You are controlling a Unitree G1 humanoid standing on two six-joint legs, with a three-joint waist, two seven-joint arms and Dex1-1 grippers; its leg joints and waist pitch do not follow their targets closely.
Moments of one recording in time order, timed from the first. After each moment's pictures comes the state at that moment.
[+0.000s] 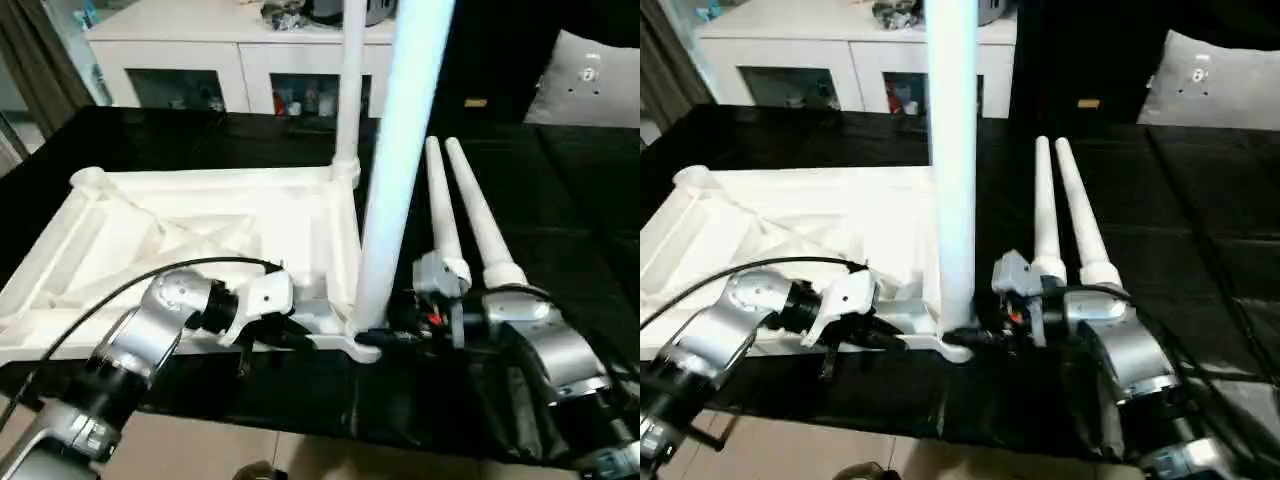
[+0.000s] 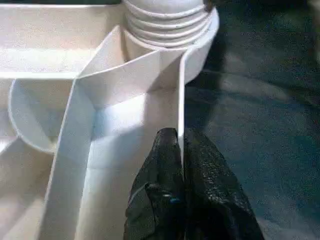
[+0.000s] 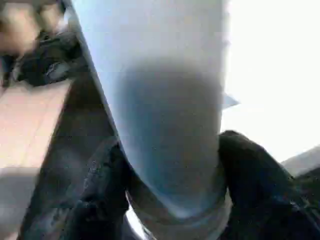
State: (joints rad) left arm -0.43 0.46 -0.33 0.25 -0.02 0.28 -1.20; right arm -0.34 -0.35 0.17 0.24 0.24 0.29 1.10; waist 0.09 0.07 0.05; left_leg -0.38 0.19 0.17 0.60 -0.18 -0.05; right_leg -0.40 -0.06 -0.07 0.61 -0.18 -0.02
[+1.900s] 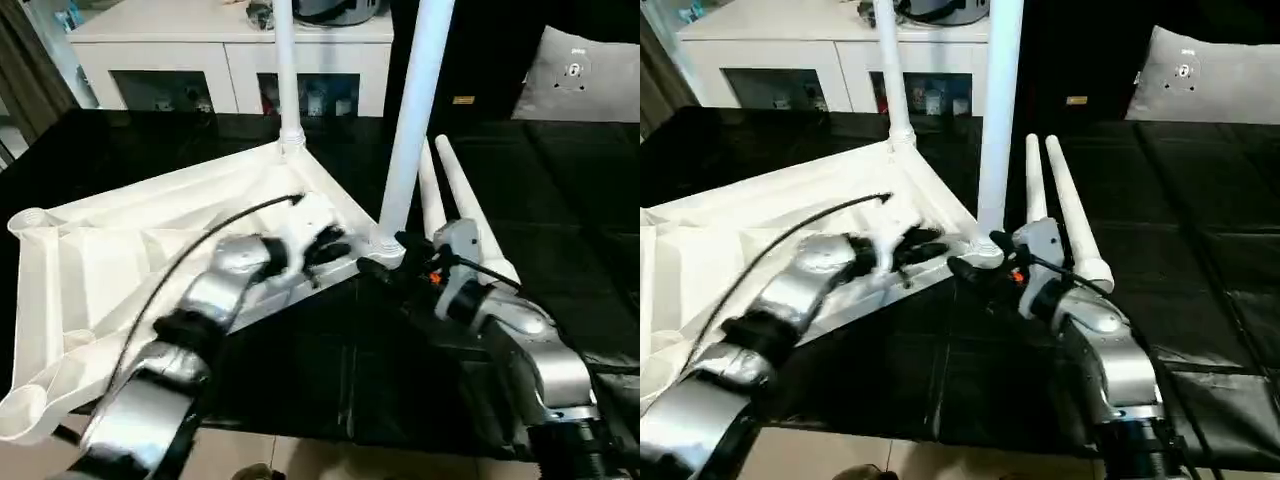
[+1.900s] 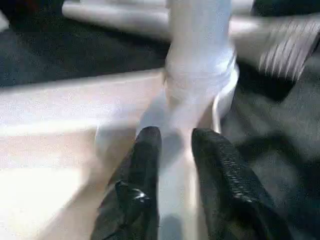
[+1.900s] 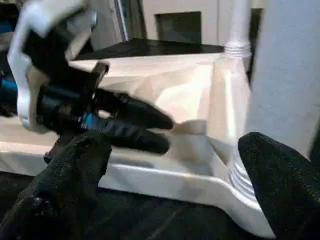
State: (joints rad) left arm -0.67 0.23 -0.21 0.70 0.02 0.04 -0.77; right arm -0.27 -0.23 0.03 0.04 0.26 0.33 0.69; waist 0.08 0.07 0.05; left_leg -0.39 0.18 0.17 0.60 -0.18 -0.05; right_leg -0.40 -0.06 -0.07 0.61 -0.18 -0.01
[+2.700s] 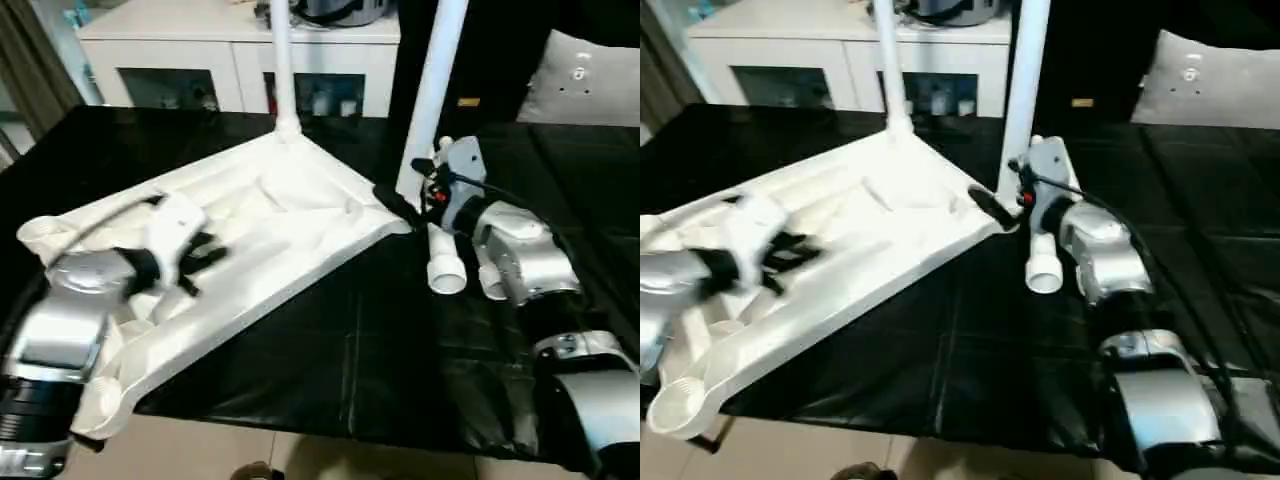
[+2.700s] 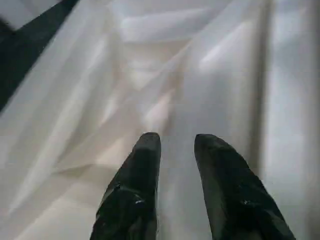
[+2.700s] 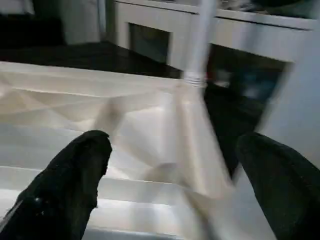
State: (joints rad) left arm -0.36 0.61 0.00 -0.04 0.04 0.67 -0.69; right arm -0.74 -0.26 0.02 0.74 0.15 -0.01 0.73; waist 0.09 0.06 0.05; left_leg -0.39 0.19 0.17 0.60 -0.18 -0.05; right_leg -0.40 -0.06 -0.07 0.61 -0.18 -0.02
